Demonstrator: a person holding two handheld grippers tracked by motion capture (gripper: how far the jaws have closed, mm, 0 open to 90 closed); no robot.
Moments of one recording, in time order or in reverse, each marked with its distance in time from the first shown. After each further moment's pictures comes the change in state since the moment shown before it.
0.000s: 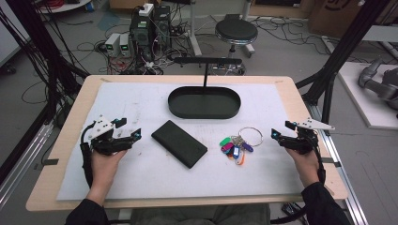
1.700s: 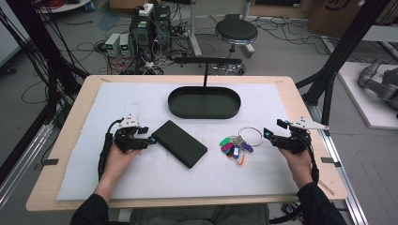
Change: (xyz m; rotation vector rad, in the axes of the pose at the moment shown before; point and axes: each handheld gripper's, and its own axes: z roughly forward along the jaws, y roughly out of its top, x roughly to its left) left arm -0.005 -0.014 0.066 0.326 -0.187 0.002; right arm 0.026 0.011 0.004 -0.052 0.068 -0.007
